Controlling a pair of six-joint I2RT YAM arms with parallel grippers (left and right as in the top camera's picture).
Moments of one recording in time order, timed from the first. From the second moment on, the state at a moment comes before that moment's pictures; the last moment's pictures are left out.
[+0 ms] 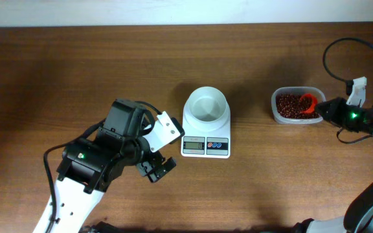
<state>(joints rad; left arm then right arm) -0.42 1.12 1.18 -1.11 0.24 0.50 -0.53 1.65 1.10 -0.63 -0.71 -0.06</state>
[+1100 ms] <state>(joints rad) -0.42 1.12 1.18 -1.11 0.24 0.50 -0.66 1.65 1.10 -0.67 -1.14 0.05</state>
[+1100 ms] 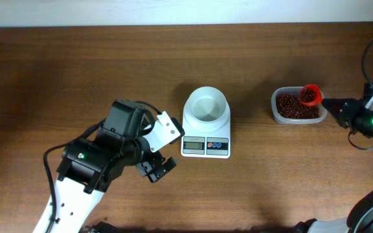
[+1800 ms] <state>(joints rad) -0.42 1.12 1.18 -1.11 0.24 0.50 -0.33 1.65 1.10 -0.70 -1.23 0.05</state>
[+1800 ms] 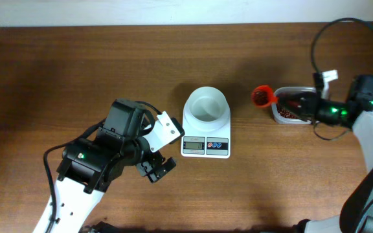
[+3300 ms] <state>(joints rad) -0.42 1.12 1.18 -1.11 0.24 0.50 0.14 1.64 1.10 -0.33 -0.83 -0.08</state>
